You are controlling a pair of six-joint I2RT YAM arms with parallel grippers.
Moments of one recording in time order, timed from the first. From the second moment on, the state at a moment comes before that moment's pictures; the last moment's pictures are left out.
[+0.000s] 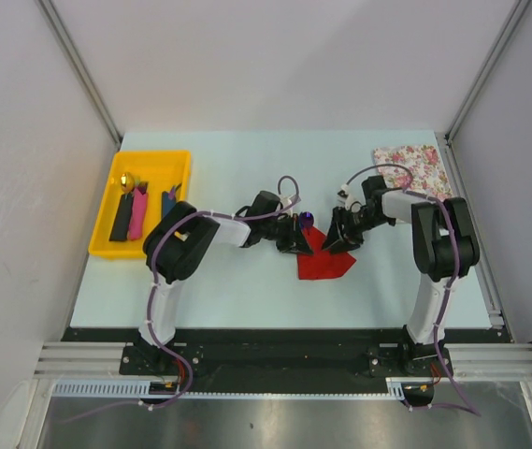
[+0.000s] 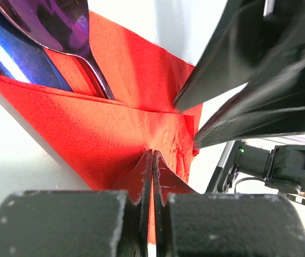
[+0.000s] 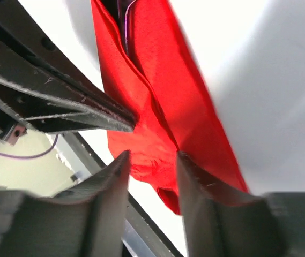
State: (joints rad) left arm -0.63 2.13 1.15 0.27 0.71 -0.75; right arm 0.18 1.97 1.17 -0.58 -0.82 0.14
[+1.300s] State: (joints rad) left arm -0.63 2.14 1.17 0.26 0.72 -0.75; right arm 0.06 2.04 1.09 -0.59 -1.05 0.17
